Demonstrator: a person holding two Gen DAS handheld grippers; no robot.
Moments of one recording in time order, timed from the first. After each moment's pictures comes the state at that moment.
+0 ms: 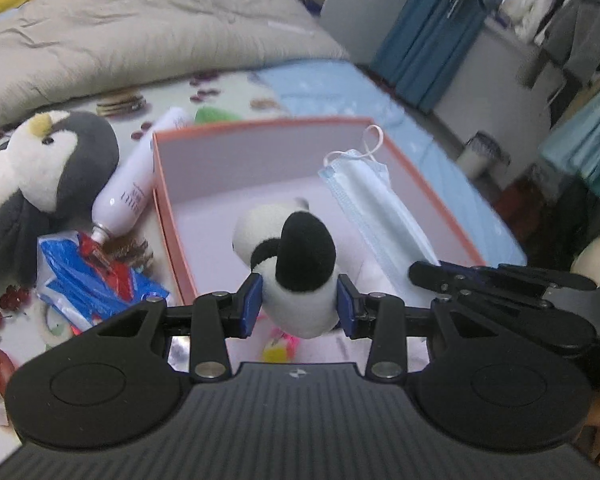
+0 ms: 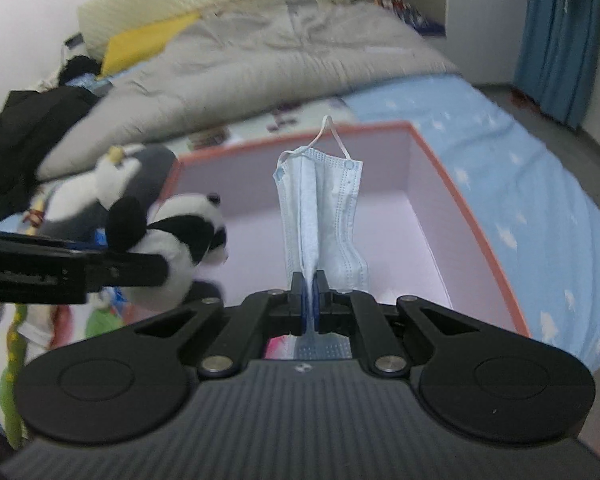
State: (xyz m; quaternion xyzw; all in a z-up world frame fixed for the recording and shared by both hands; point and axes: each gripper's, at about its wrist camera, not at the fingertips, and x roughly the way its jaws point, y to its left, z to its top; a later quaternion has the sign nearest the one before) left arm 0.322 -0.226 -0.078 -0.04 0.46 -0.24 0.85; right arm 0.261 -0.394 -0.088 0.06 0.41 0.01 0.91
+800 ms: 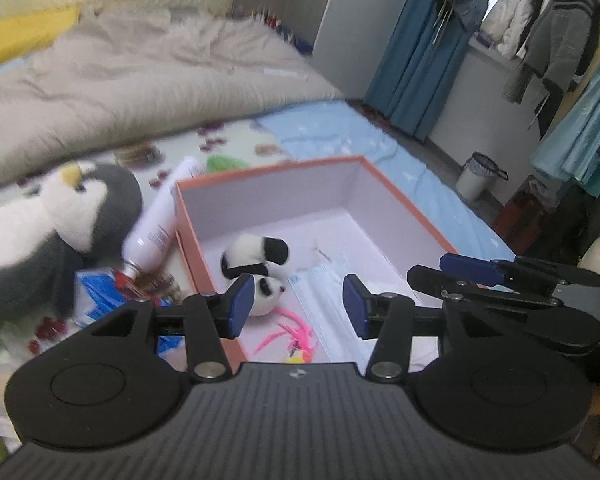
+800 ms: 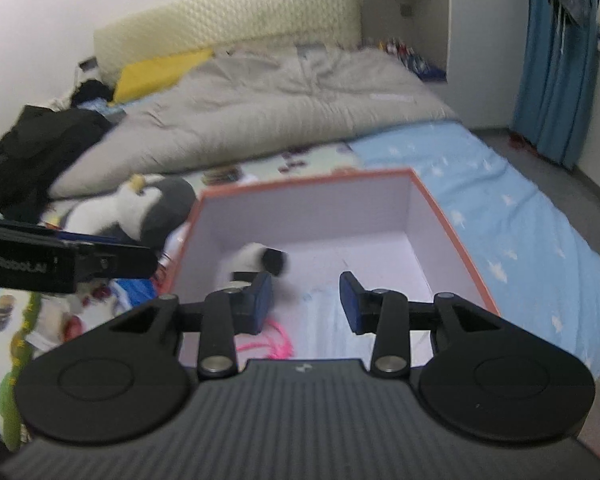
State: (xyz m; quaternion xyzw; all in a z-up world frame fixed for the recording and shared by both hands) left arm 0.272 -0.191 -0.027 -0.02 0.38 -0.25 0.89; right arm 0.223 -0.375 -0.052 0.04 0.33 0.02 0.94
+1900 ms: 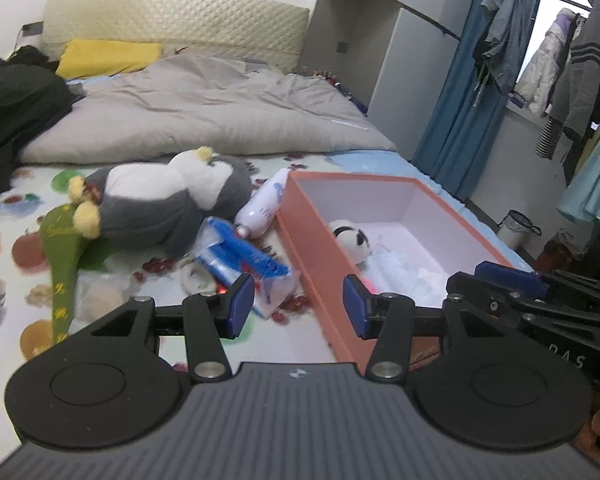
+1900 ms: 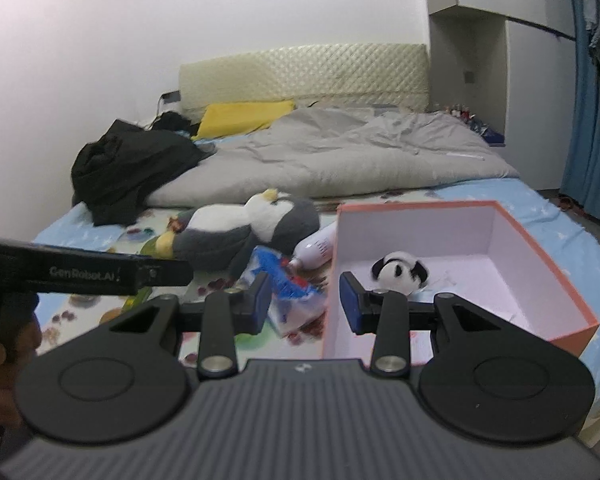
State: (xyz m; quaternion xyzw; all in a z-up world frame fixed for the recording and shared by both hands) left arm 0.113 -0.055 -0.043 -0.06 0.31 -0.16 0.94; right arm 0.100 -0.268 -0.048 0.02 0.24 0.11 0.96
